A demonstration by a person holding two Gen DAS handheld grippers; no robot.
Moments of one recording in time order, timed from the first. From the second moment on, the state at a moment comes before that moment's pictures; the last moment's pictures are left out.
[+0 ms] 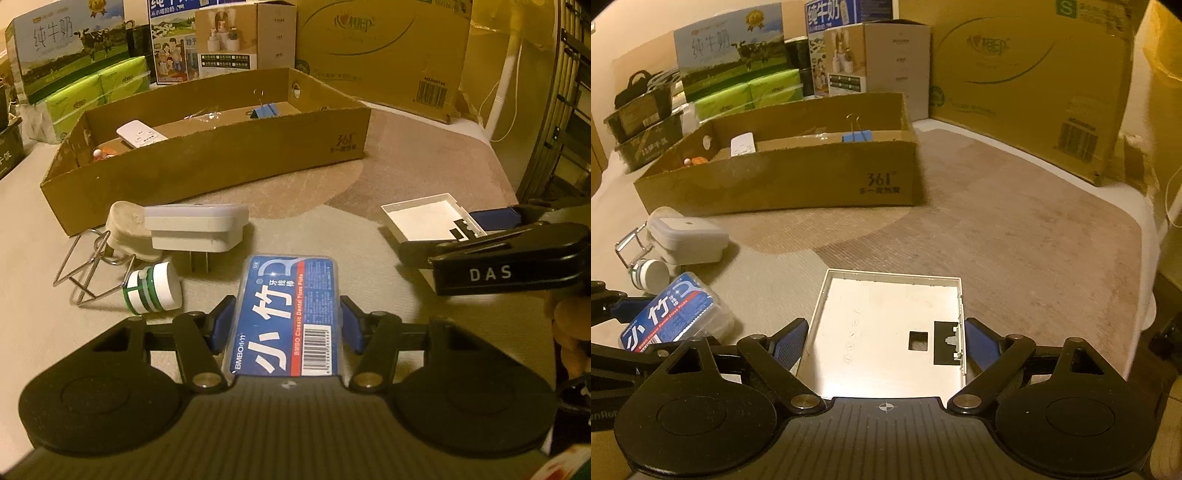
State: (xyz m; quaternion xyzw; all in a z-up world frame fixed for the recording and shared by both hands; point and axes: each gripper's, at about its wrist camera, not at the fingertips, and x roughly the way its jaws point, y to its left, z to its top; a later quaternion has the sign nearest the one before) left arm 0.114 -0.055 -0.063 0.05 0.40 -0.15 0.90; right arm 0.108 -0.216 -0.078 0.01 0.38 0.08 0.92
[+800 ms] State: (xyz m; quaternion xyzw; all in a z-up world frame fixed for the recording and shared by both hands) left arm 0.078 -0.036 -0.018 0.02 0.37 -0.11 0.92; right arm 0.069 -0.204 -0.029 0.01 0.33 0.11 0.94
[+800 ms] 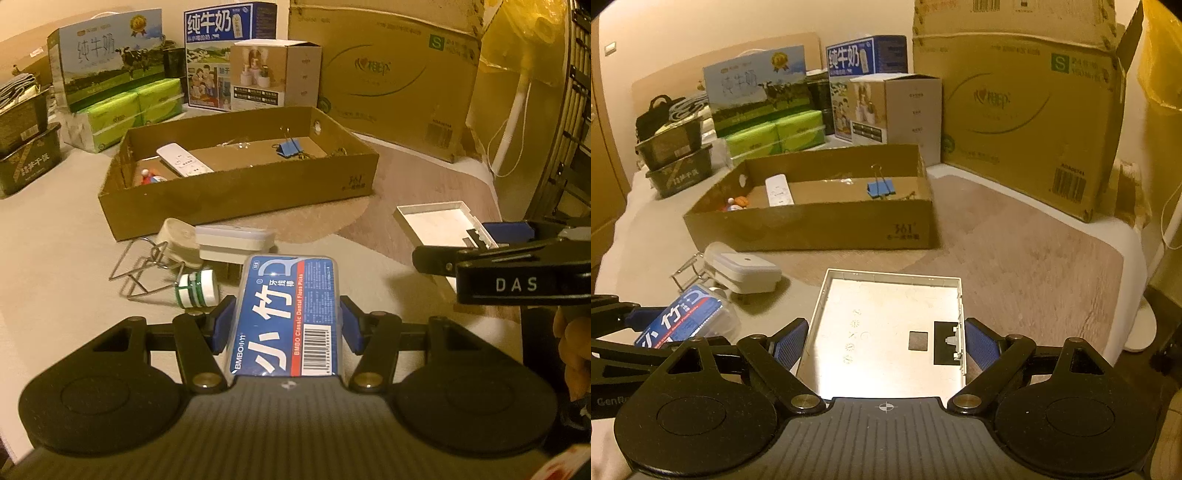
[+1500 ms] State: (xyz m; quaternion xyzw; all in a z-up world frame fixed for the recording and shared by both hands) left arm 0.087 -0.020 0.001 0.01 0.35 -0.10 0.93; right arm 0.073 -0.194 -0.020 0.01 0.33 0.12 0.94
